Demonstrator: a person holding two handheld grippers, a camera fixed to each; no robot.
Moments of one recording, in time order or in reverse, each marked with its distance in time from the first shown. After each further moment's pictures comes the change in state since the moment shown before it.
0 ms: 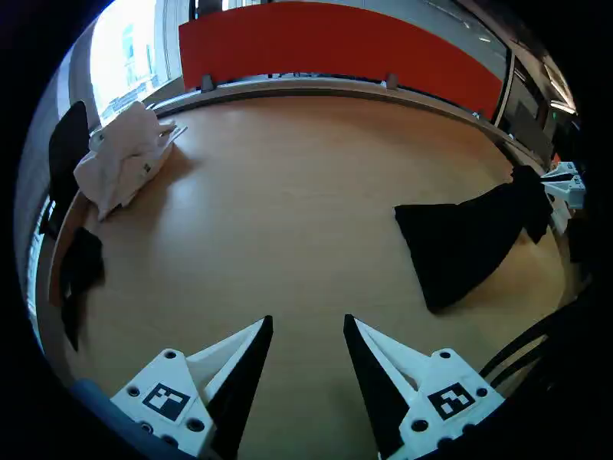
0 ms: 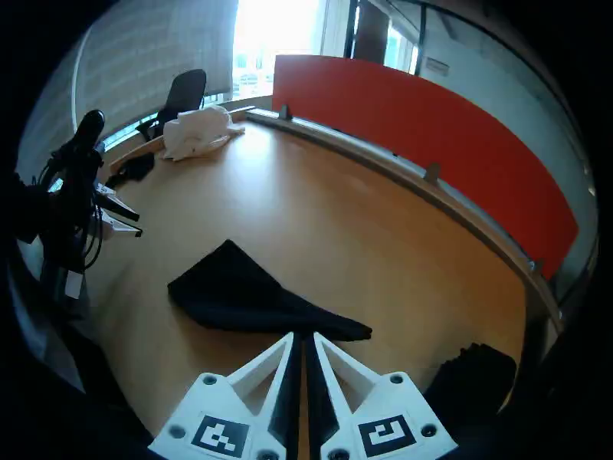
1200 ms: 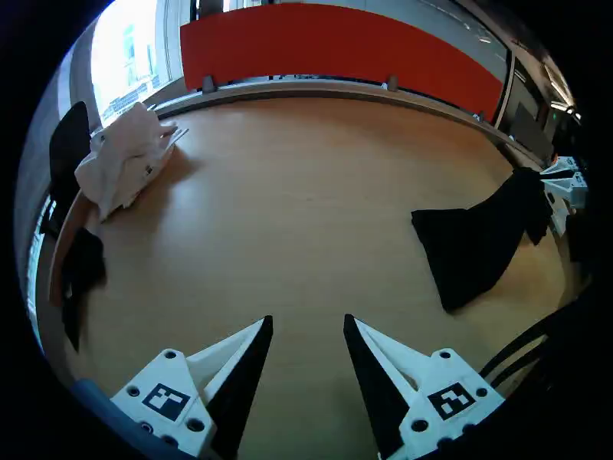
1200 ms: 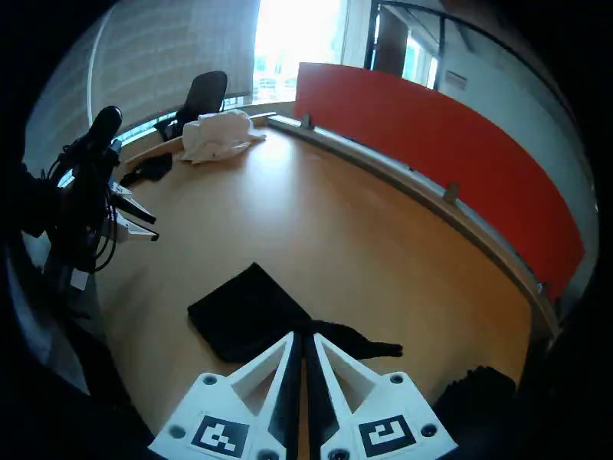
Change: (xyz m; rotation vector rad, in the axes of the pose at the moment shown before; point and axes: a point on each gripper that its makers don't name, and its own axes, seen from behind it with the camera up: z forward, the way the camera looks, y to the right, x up) left arm 0.002 -0.002 -0.001 0.003 0.005 -0.004; right arm 0.023 -0.027 0.010 0.066 0.030 -0.063
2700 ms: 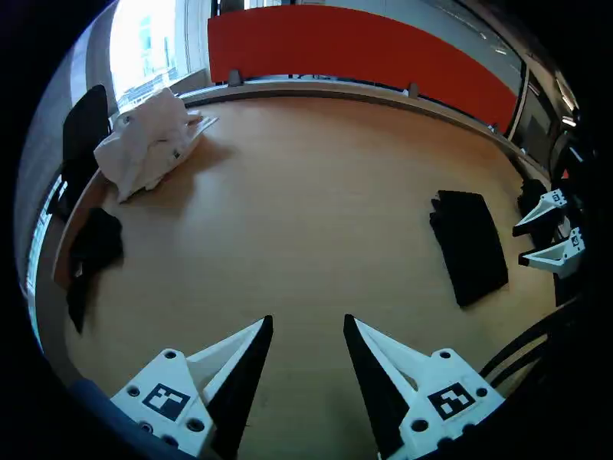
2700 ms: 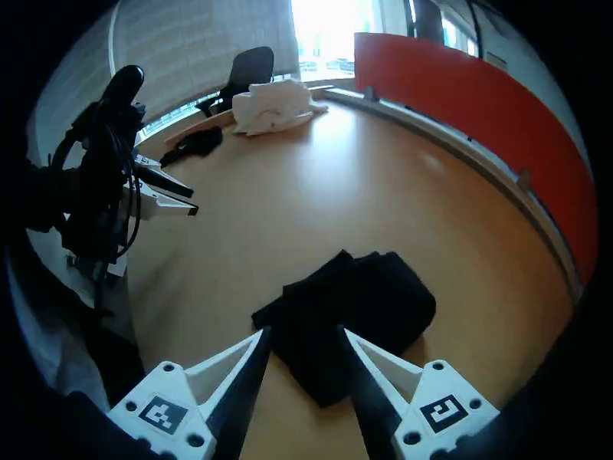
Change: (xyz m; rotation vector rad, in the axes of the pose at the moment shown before) left arm -0.014 -0.031 -0.013 0.044 0.004 -0.065; right arm -0.014 -0.106 0.062 0.232 -0.096 -0.002
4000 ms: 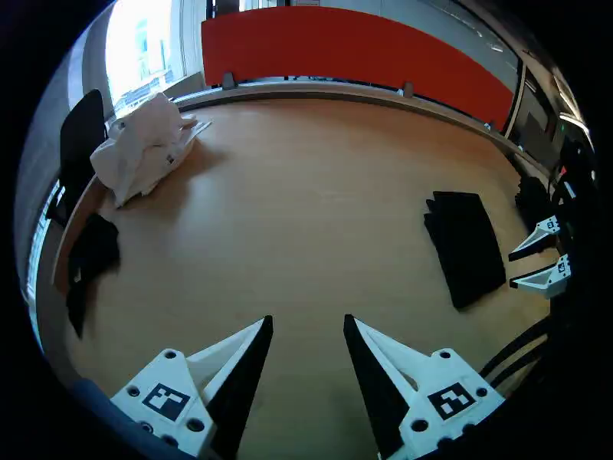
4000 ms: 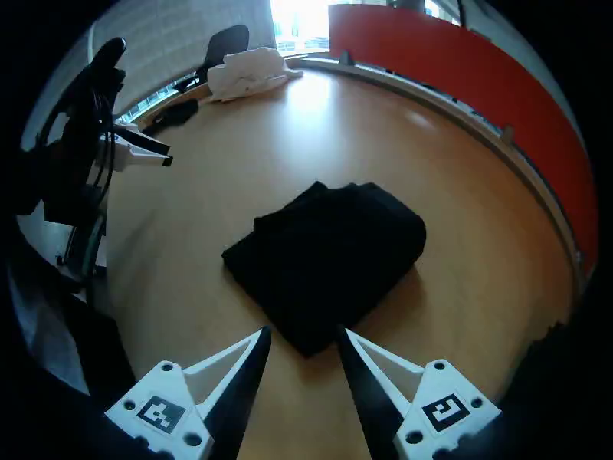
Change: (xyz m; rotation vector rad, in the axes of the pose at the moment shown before) left arm 0.004 0.007 0.000 -0.008 0.004 0.017; right arm -0.078 0.017 -0.004 -0.065 -0.117 0.066
